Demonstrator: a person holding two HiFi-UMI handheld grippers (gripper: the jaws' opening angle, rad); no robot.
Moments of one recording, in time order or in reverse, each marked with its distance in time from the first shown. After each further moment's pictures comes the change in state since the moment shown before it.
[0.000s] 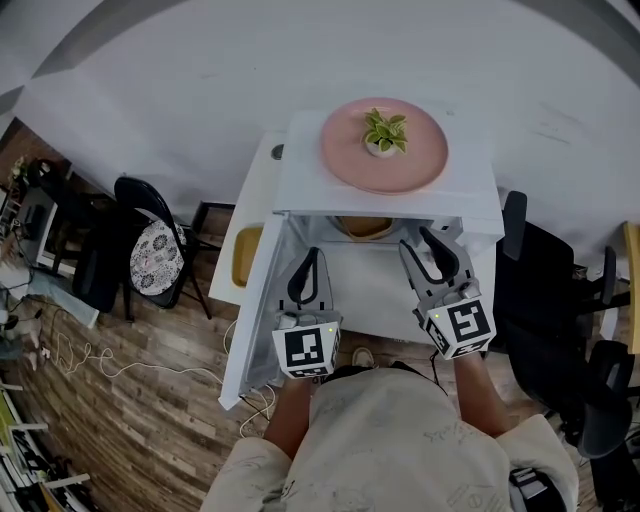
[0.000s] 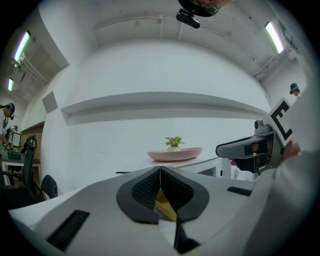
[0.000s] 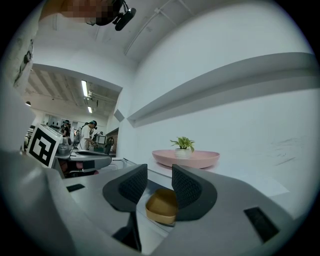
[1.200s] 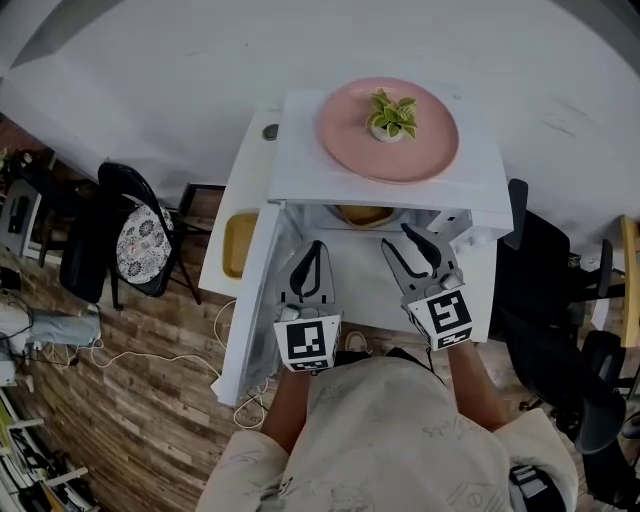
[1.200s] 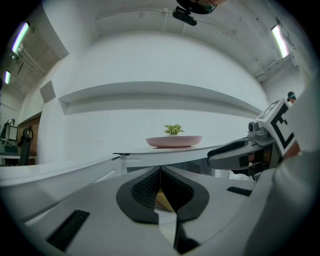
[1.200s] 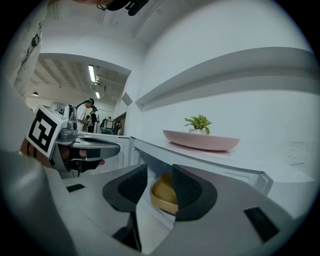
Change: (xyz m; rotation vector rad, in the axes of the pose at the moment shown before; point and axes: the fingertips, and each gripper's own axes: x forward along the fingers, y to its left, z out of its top) left arm 0.014 0.001 -0.038 -0.027 0.070 -0.042; right arm 0.034 0.026 -0.050 -0.097 0.164 0.068
